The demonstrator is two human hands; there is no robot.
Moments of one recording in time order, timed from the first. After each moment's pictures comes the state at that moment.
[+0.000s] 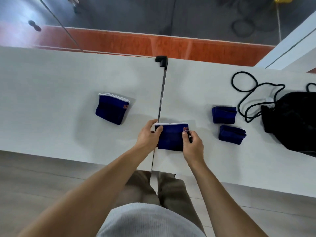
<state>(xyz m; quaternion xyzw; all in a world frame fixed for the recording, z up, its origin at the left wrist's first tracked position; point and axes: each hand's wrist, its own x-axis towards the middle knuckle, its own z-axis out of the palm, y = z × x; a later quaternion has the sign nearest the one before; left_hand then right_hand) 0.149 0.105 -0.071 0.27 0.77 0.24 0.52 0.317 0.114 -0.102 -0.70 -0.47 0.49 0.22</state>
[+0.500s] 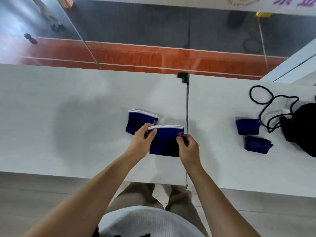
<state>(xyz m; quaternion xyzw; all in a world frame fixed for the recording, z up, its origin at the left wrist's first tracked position) -0.014 0.093 -0.043 0.37 0.70 0.33 0.51 0.165 0.106 -0.066 -0.67 -0.44 0.54 0.28</state>
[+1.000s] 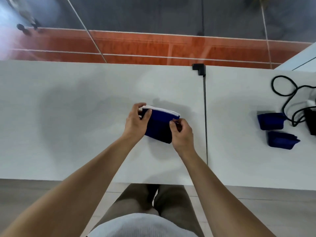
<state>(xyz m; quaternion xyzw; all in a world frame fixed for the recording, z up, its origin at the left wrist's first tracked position) -0.112 0.138 -0.068 0.37 0.76 0.33 0.42 0.058 0.132 -0.081 -0.68 -0.46 0.50 0.27</state>
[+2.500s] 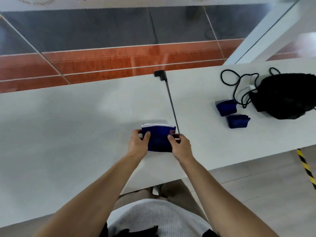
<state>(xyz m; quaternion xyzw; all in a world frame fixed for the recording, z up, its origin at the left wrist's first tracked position) -0.034 0.113 -0.076 0.34 0.73 0.23 0.54 0.128 0.096 -0.070 -0.76 -0.33 0.50 0.26</state>
